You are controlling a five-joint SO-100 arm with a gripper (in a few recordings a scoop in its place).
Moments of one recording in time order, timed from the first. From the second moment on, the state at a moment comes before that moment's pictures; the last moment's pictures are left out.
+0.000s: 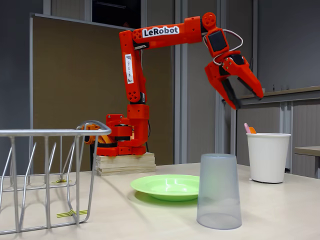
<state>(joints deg) -57.3 101.0 95.2 75.9 27.4</state>
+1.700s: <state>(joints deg) -55.8 88.5 97.9 67.5 14.5</state>
